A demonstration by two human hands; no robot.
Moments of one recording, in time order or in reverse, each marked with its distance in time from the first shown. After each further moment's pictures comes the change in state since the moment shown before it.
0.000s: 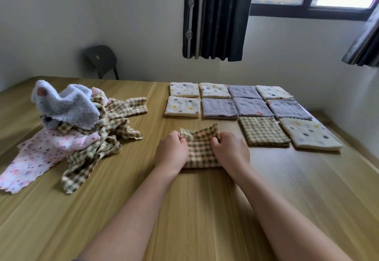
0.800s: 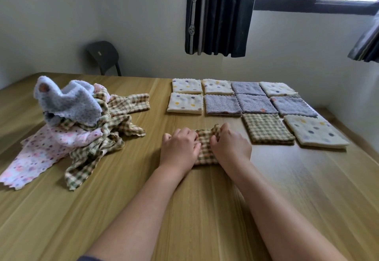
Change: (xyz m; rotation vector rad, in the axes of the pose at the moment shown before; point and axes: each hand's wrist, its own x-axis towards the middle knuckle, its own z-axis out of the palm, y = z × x) left_hand -0.006 -0.005 0.007 0.428 0.045 0.475; right_hand 0.002 -0.010 0.009 -0.280 0.018 -0.008
